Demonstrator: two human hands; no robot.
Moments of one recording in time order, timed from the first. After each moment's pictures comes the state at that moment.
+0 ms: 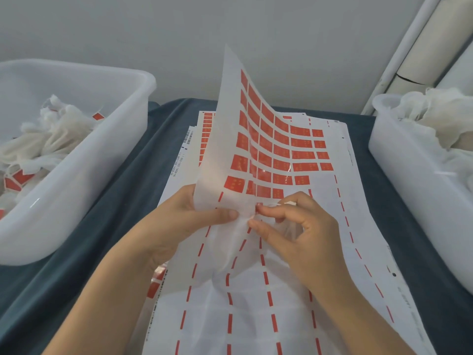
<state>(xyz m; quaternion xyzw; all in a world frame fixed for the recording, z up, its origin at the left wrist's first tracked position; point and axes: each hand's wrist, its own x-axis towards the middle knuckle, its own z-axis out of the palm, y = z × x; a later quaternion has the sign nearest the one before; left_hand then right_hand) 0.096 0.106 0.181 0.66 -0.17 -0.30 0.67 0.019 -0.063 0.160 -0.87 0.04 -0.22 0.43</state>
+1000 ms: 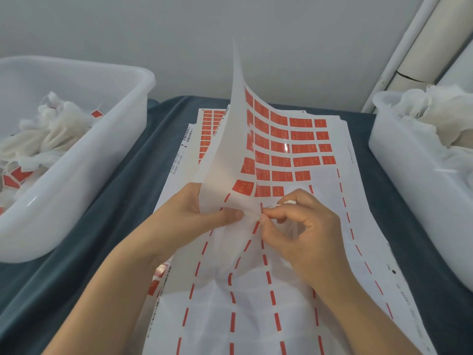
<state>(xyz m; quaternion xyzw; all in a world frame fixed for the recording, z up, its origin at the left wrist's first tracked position) 0.090 0.102 0.184 0.72 -0.19 -0.24 0.62 0.019 -0.066 0.158 -0.88 0.00 -0.25 0.41</state>
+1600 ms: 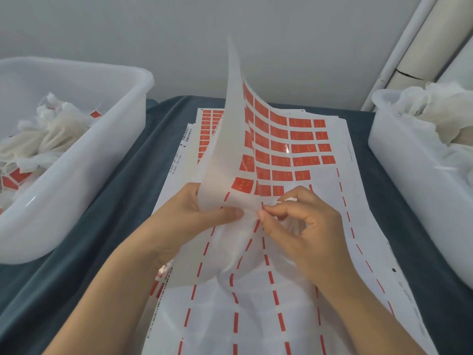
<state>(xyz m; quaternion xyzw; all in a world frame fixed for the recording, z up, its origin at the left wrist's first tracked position) 0.090 0.098 0.182 0.68 -0.19 -0.26 0.66 0.019 -0.067 0.163 -0.86 0.00 -0.23 0.45</state>
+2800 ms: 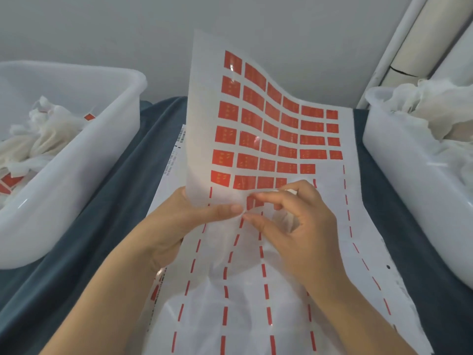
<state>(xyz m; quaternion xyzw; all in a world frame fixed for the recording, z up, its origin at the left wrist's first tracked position) 0.089 0.092 0.180 0.64 -0.19 -0.28 0.69 0.019 -0.061 0.161 -0.88 0.01 -0.31 0.35</state>
